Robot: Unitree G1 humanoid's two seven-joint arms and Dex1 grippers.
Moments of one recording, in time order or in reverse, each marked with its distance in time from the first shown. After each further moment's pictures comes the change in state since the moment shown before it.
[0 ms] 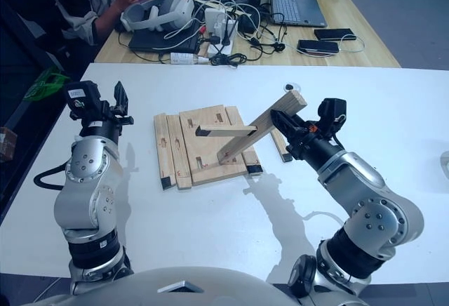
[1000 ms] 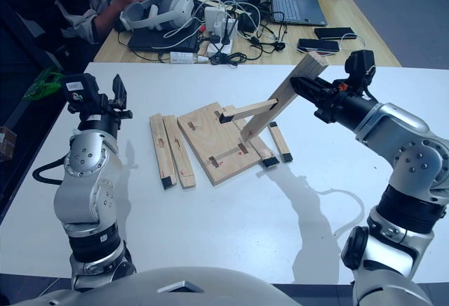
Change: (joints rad) left arm -0.056 0.001 0.010 0.031 0.017 -0.012 -0.014; right arm -0.215 -0.416 0.144 0.458 0.017 -0.206 0.257
